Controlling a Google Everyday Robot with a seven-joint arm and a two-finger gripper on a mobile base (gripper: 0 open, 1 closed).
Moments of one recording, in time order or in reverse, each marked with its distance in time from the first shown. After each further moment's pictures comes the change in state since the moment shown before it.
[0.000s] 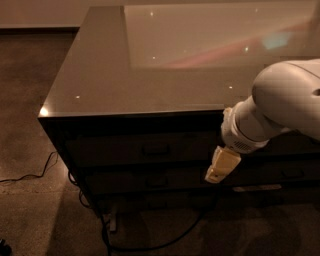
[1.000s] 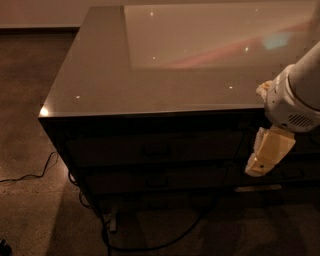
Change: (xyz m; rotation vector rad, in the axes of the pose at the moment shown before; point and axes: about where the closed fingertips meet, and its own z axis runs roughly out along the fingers) arm 0.025 -0.007 -0.116 -0.021 0.070 -0.039
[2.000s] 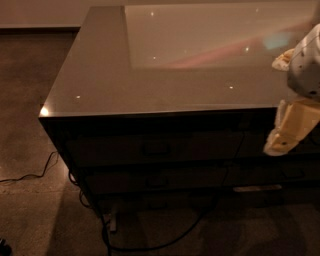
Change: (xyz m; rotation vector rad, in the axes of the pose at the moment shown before) arm -0.006 -0.024 -0.054 0.017 0.002 -0.031
